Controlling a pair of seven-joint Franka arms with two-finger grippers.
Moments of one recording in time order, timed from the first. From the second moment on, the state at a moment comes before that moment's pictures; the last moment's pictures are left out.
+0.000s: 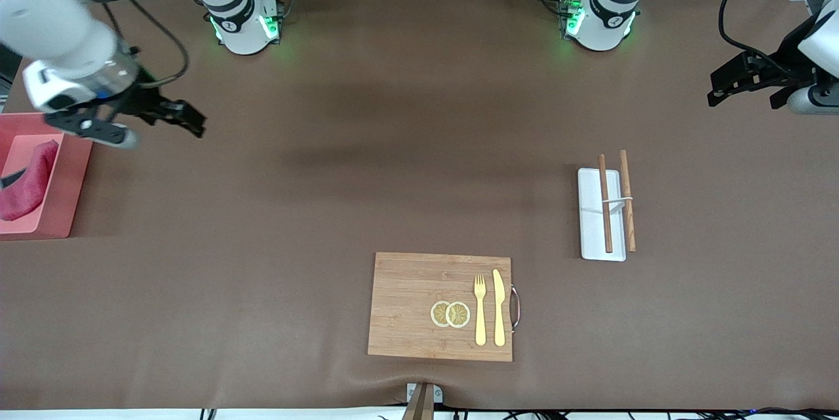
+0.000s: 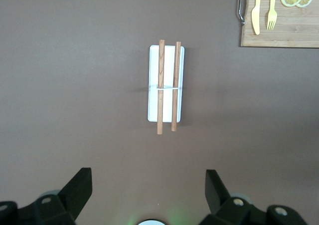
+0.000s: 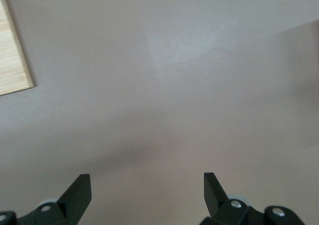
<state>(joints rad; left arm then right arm) -0.07 0.00 0.00 -1.48 -0.02 1.45 -0.04 -0.08 -0.11 0.29 -1.88 0.02 1.76 0.49</state>
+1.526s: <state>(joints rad) -0.08 0.01 0.00 -1.48 -0.02 1.45 -0.04 -0.12 0.00 0.13 -1.67 0.02 1.79 0.16</state>
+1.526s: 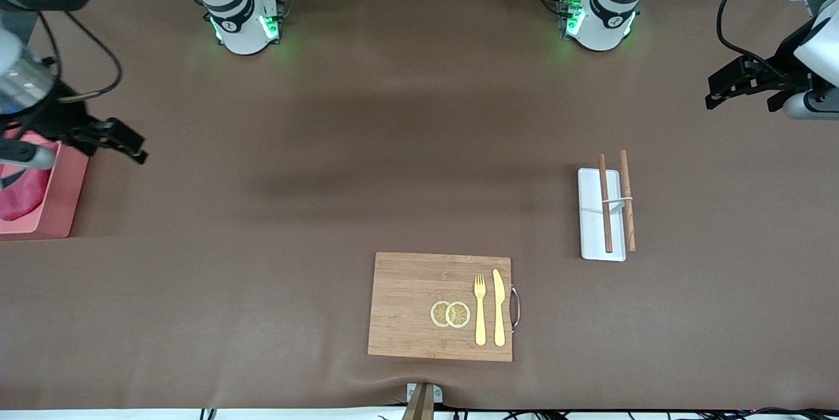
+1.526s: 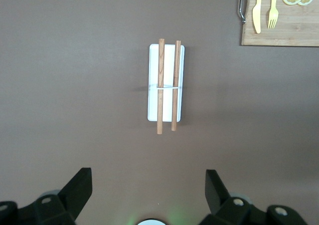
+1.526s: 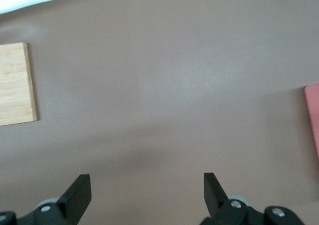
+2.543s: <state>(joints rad) -0.07 0.01 0.00 -1.48 -0.02 1.45 -0.04 -0.05 0.06 -0.04 -1.52 0.04 1.72 0.01</state>
